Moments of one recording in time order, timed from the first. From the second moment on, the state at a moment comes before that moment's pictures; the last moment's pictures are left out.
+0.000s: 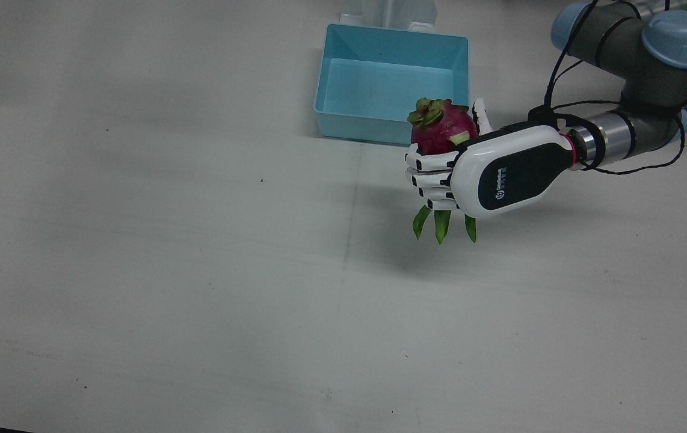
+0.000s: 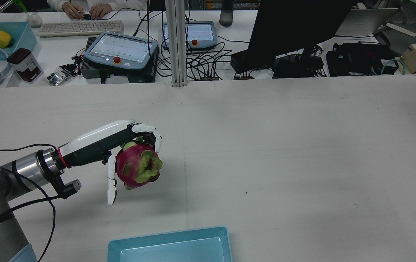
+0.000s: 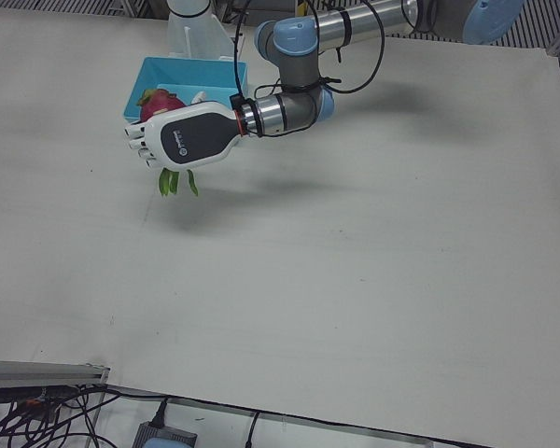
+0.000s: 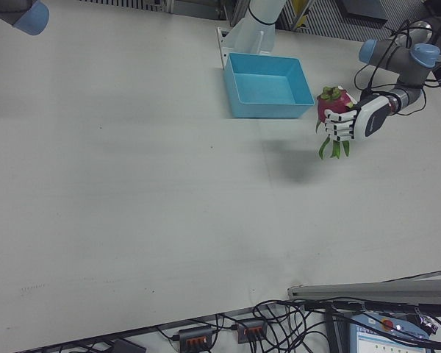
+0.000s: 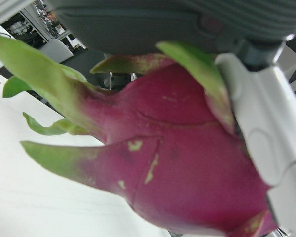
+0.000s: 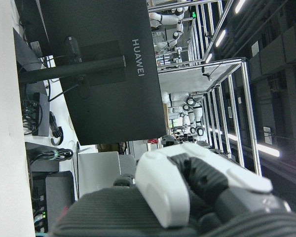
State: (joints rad) left arm -0.69 -1.93 -1.92 0.00 1.62 0.93; right arm 1.48 -1.65 1.69 -3.22 -1.55 0.16
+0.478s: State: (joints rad) left arm -0.49 -1.93 -1.95 -0.02 1.61 1.00; right arm 1.48 -1.65 1.69 -3.22 -1.55 0.16
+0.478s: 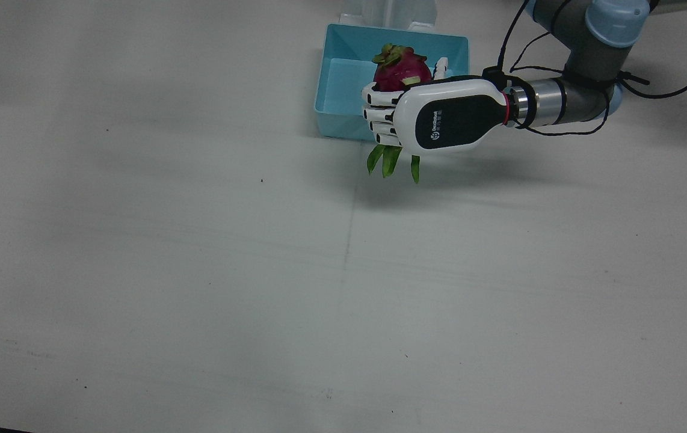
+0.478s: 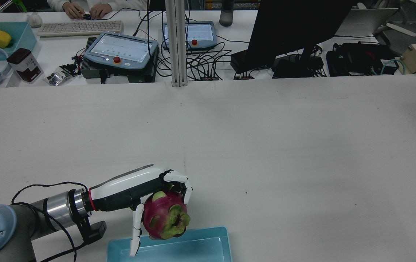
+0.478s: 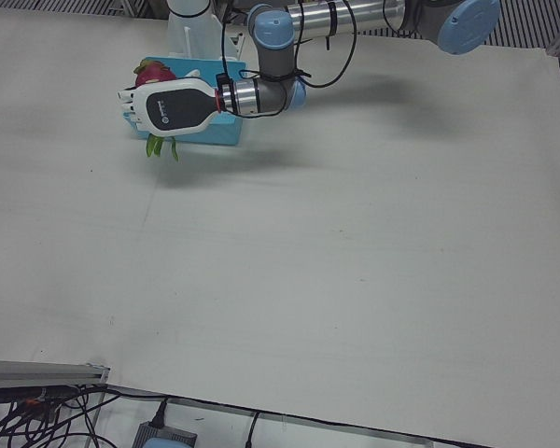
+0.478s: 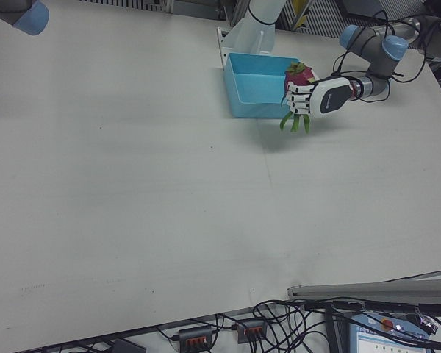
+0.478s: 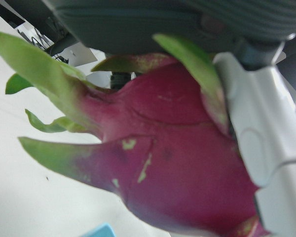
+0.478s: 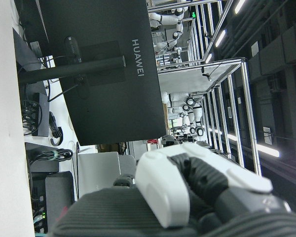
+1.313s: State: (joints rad) left arm -0.35 -1.93 -1.96 -0.06 1.60 1.05; right arm 1.48 -1.65 1.69 -3.22 -1.55 0.16
